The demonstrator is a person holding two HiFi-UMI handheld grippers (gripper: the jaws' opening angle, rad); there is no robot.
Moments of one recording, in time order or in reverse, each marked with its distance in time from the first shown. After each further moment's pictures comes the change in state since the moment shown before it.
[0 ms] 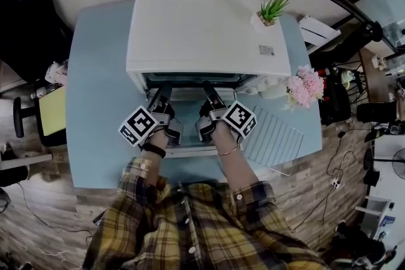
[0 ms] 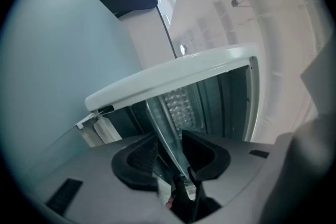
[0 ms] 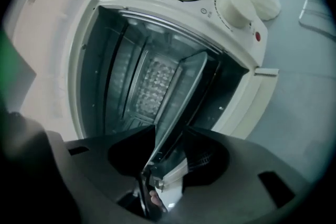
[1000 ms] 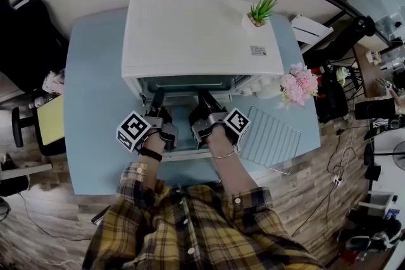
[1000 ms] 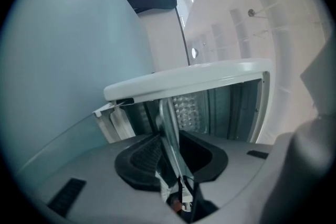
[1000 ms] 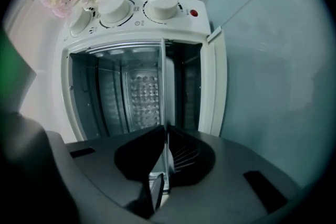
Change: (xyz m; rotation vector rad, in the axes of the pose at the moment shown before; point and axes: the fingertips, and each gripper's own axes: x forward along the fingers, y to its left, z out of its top) left arm -0.005 0.022 -0.004 -0.154 -0.007 0.031; right arm -0.010 -0.018 -0.011 0.451 -0.107 0.048
